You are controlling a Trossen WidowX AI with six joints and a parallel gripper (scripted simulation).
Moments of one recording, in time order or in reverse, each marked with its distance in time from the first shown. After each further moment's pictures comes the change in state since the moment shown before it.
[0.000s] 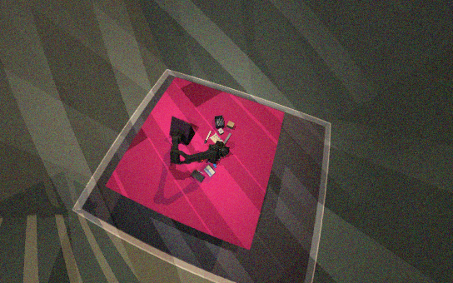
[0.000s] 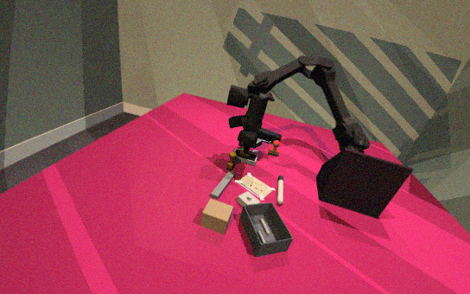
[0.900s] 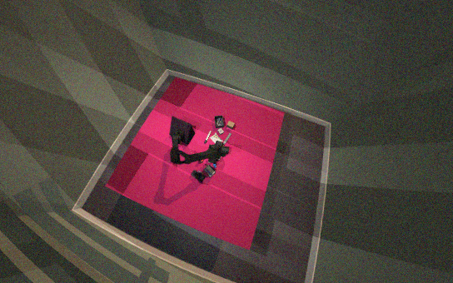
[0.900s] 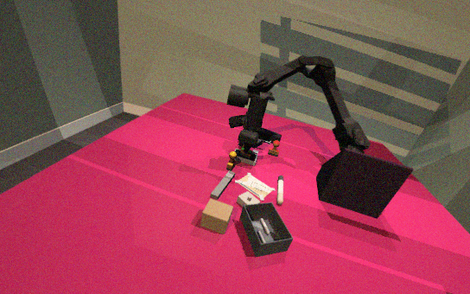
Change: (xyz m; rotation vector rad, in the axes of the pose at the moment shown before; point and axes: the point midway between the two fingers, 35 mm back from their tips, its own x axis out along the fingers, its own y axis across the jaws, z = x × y) arm -0.003 -0.001 -0.001 -0.005 0.004 -0.003
